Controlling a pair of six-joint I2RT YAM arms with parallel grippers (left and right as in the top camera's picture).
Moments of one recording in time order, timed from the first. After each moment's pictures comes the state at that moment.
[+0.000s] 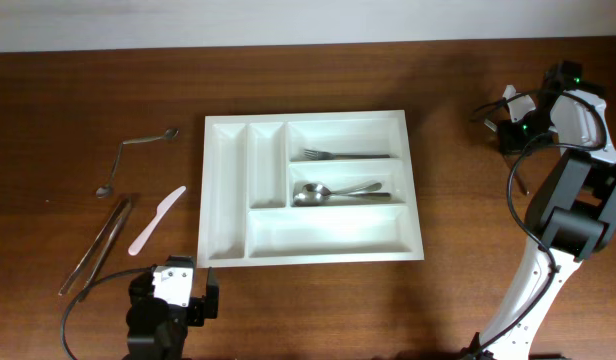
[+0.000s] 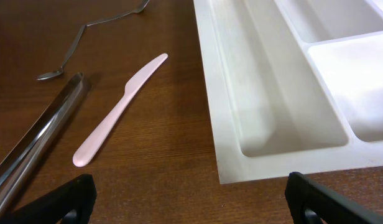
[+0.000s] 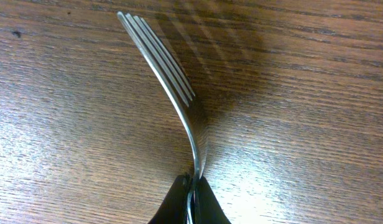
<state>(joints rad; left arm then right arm) -0.03 0.01 0.17 -0.72 -0.06 0.14 -0.38 2.41 2.00 -0.99 -0.15 -0.42</state>
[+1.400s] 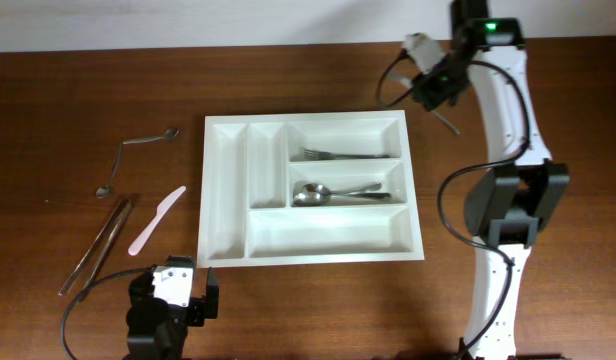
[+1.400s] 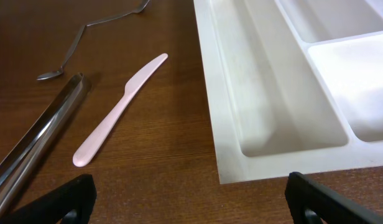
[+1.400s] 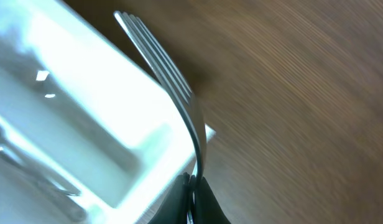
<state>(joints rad) -0.03 0.01 0.17 -0.72 -0.06 0.14 0.04 2.40 2.43 -1.28 -0.28 -0.58</state>
